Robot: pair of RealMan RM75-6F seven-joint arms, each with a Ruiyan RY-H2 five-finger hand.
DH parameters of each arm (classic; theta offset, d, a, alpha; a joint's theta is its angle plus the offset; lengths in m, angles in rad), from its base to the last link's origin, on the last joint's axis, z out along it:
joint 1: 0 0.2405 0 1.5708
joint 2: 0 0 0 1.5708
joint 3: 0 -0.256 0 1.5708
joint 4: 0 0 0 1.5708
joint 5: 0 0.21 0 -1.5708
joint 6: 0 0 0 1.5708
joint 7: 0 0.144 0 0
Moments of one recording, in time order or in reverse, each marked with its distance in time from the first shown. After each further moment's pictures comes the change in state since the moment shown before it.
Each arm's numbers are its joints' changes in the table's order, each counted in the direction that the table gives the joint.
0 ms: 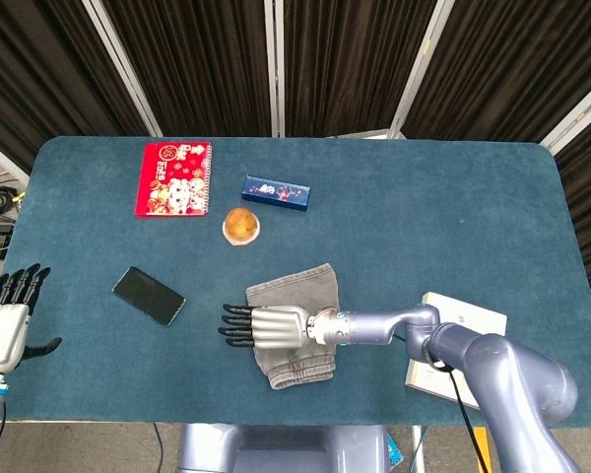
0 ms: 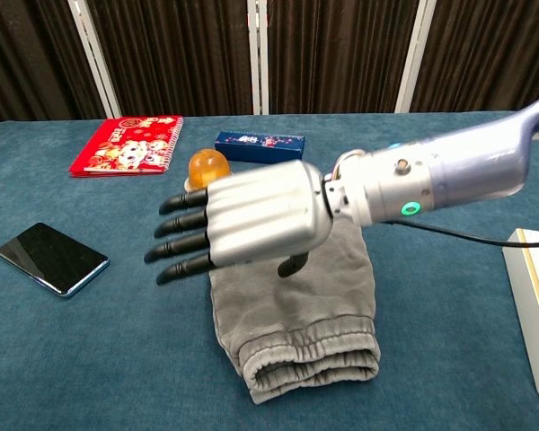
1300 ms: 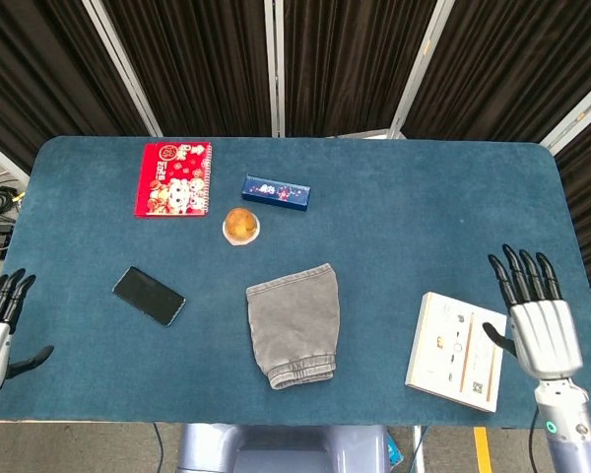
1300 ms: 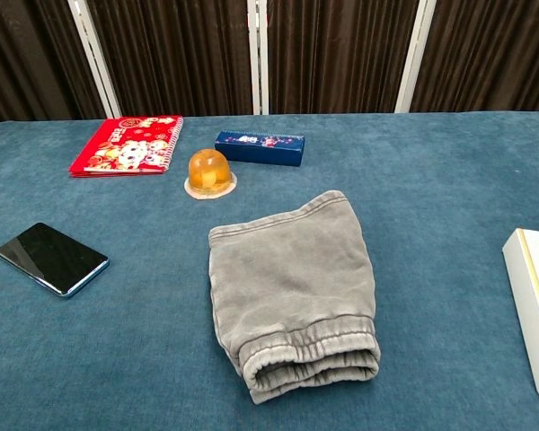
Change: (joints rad) left arm 0.090 -0.026 -0.047 -0.002 0.209 0.212 -0.094; right arm -0.977 -0.514 -0.049 -0.744 0.586 0.690 -0.238
